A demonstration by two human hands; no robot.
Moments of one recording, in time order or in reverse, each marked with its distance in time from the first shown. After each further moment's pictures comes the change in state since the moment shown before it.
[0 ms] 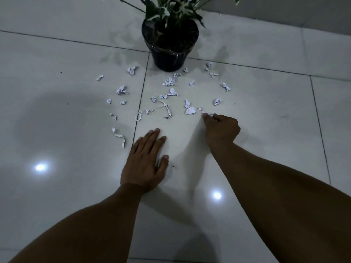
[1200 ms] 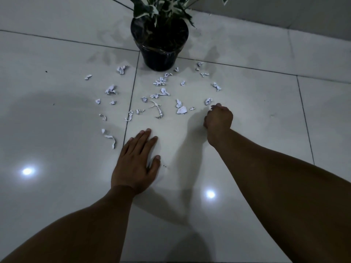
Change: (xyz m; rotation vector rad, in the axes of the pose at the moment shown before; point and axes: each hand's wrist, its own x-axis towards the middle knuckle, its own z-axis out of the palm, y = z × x) left_hand 0.001 0.000 0.000 -0.005 0.026 0.008; right_hand 0.039 -0.009 0.005 0.558 -0.122 0.328
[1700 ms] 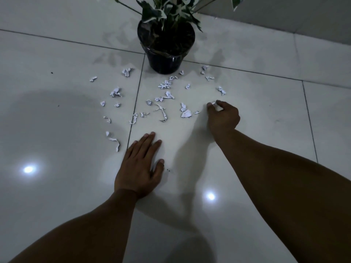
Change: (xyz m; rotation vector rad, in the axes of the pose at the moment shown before) left_hand 0.001 -0.002 0.001 -0.015 -0.007 -0.009; right_hand 0.007 -0.003 0.000 -0.558 0.141 -0.456
